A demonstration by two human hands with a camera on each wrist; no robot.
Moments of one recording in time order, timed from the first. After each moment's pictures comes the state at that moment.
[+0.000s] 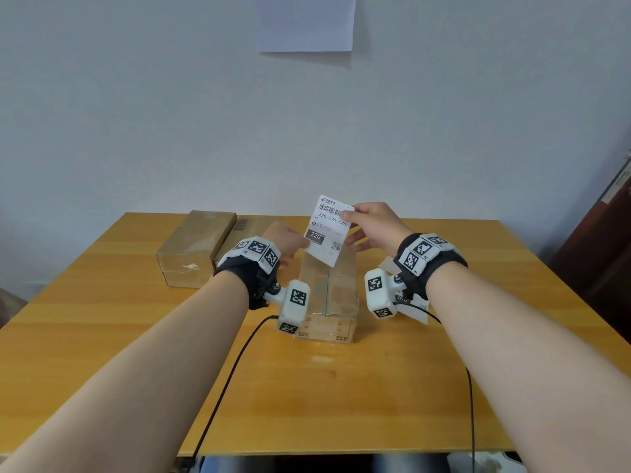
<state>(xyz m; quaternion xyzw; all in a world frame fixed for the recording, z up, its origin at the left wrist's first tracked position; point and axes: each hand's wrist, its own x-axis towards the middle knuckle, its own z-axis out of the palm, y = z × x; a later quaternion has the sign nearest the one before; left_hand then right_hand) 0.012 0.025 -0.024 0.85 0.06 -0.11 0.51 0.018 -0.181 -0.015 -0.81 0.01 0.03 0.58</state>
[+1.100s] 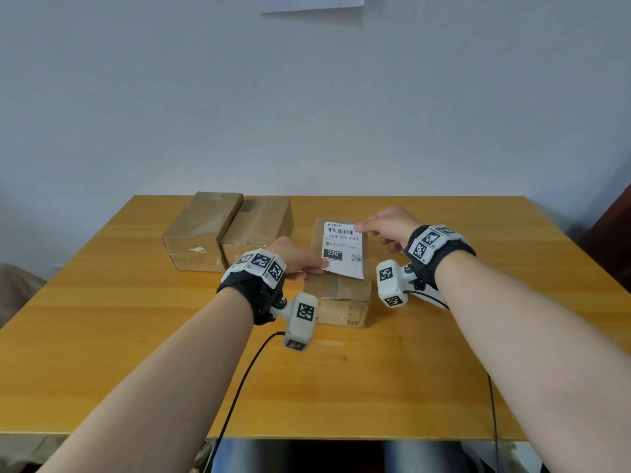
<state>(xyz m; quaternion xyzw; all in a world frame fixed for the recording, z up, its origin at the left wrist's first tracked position) -0.017 0.030 -0.047 0.88 0.08 -0.23 0.40 0.037 -0.201 -0.065 -0.87 0.12 0.08 0.48</state>
